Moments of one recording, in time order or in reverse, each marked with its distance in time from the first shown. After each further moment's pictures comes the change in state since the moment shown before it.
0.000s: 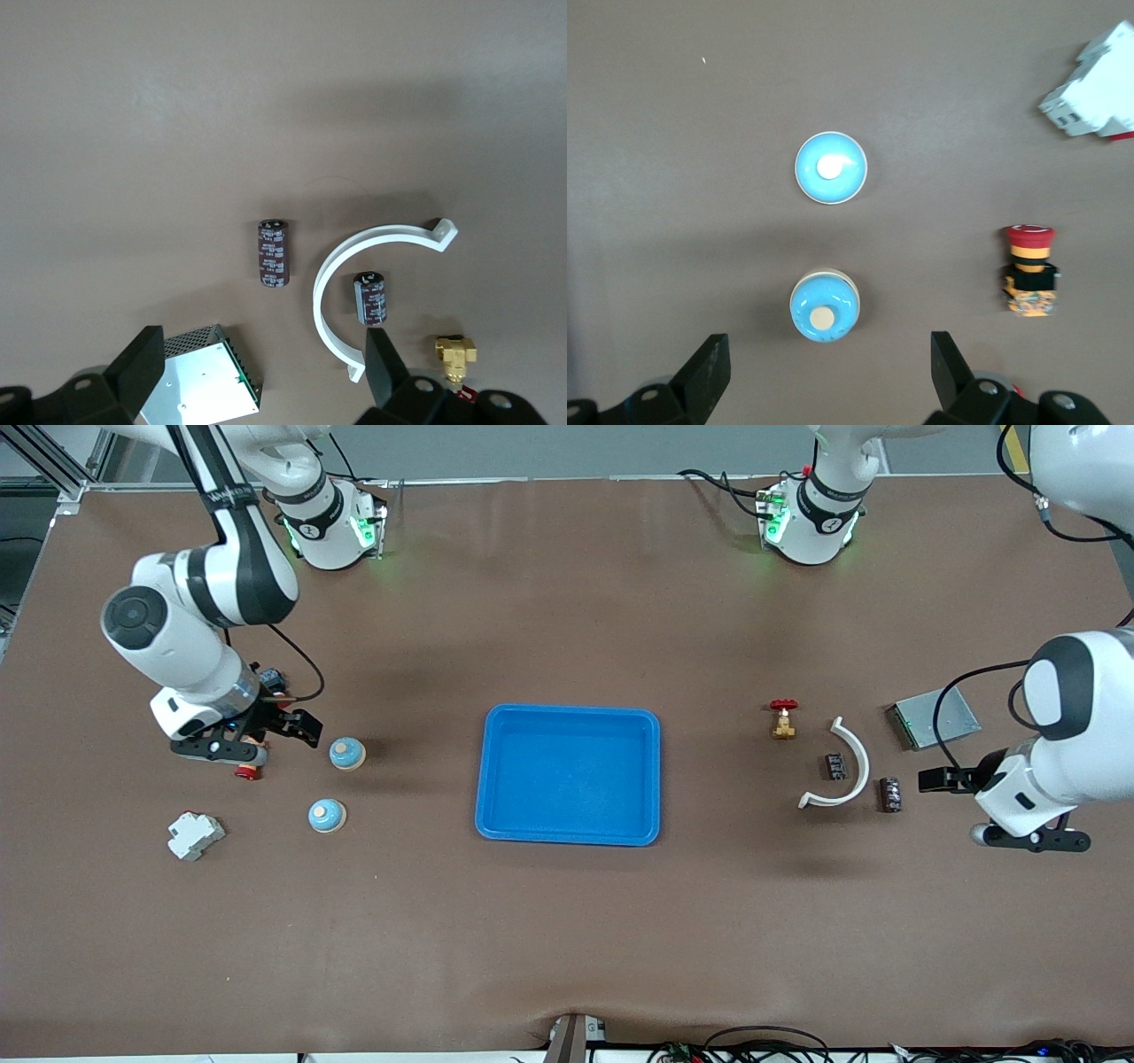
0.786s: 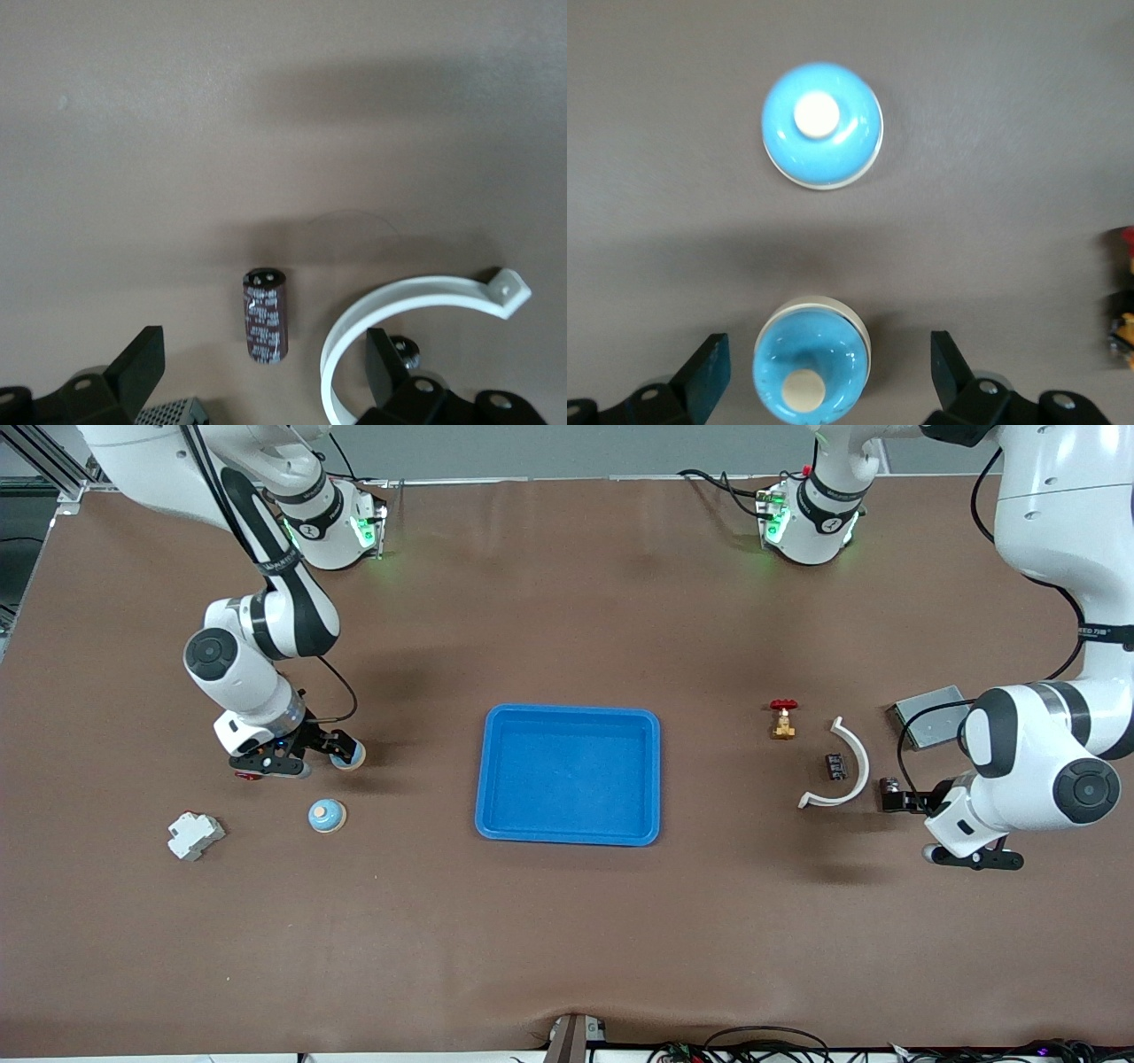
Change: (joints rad) left arm 0.000 0.135 0.000 -0.053 0.000 0.192 -0.014; right arm 0.002 0.210 0.000 -0.116 0.000 0.352 0.002
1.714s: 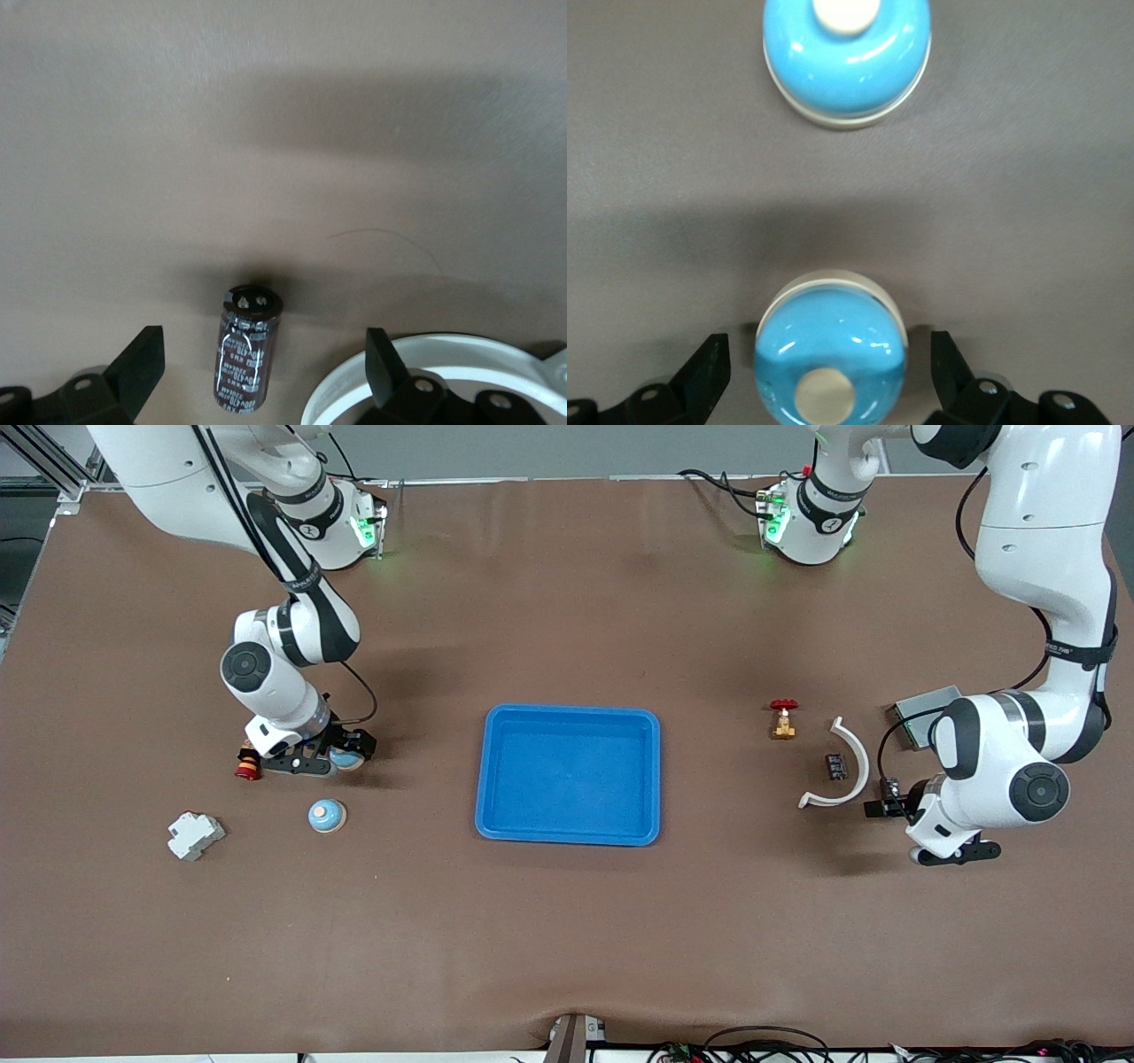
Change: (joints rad) left arm 0.001 0.051 0.001 -0.083 0.000 0.112 -0.184; right arm 0.045 0.078 0.001 -0.002 0.000 0.032 0.045
